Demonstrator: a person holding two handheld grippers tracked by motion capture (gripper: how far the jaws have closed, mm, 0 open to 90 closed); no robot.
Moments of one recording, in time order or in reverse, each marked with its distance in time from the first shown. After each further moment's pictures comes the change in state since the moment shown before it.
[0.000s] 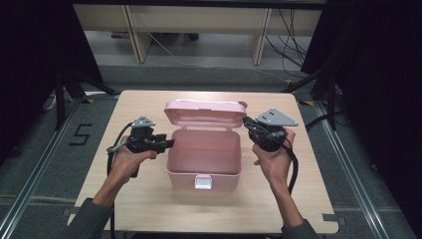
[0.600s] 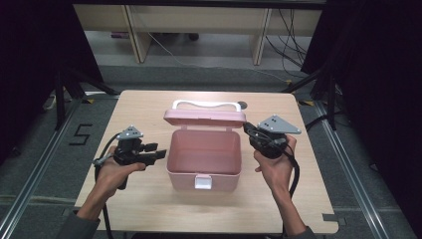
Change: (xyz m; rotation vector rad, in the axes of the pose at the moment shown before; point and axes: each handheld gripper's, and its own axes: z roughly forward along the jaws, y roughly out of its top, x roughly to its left) left arm -0.002 -0.027 -0.027 -0.029 -0.027 -0.015; right arm 0.004 -0.012 -0.010 -0.005 0.013 0.010
